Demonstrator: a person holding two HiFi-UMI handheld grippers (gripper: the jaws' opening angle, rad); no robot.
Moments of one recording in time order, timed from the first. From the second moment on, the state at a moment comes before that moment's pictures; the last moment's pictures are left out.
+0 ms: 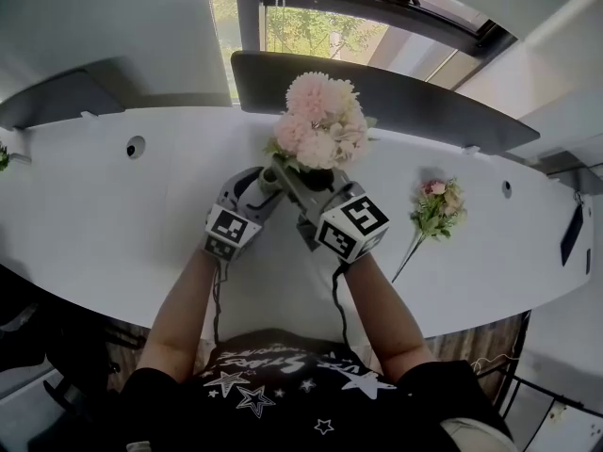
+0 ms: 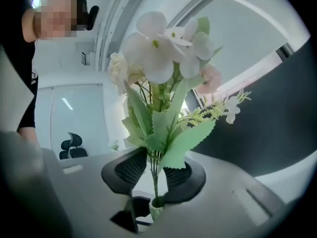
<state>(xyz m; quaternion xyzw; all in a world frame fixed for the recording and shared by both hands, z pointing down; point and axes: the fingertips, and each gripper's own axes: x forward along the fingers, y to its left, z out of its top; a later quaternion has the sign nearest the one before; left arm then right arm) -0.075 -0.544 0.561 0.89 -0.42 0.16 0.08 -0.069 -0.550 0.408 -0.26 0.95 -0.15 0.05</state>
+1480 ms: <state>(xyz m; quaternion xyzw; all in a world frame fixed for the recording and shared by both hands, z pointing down) -0.096 -0.536 0.556 0.86 -0.47 0.15 0.10 0.105 -0.515 0.574 -0.48 0.73 -0.47 -0.12</state>
